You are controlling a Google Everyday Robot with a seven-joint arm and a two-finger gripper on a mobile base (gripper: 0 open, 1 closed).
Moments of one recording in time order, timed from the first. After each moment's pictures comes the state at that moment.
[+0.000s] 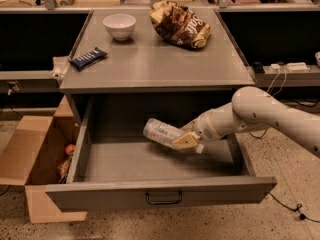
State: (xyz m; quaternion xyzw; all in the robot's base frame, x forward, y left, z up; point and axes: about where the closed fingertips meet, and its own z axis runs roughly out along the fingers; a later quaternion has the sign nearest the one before) arm 0.580 -0.095 0.662 -0.44 0.81 0.25 0.29
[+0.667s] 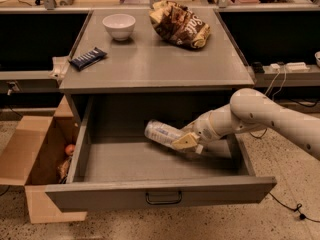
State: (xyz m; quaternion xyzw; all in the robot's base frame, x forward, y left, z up) arm 0.592 -0.097 0.645 -0.44 0.81 0.26 0.28
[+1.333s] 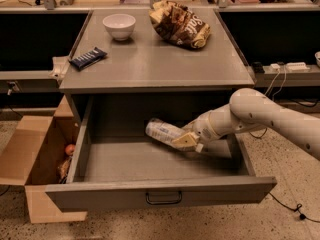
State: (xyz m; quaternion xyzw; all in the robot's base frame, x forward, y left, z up) arm 0.592 -0.097 0.645 -0.44 0.81 0.26 0.28
